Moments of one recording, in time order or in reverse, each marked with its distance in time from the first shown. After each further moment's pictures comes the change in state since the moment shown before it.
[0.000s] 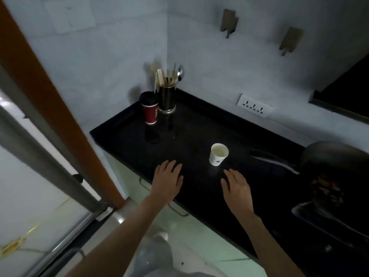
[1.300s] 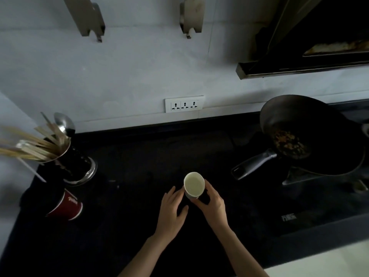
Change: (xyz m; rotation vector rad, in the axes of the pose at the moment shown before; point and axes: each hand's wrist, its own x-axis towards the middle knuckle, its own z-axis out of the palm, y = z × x) left_hand 0.180 0.011 0.079 -0.548 -0.494 0.494; right_hand 0.088 -0.022 0.100 0.493 0.261 0.821
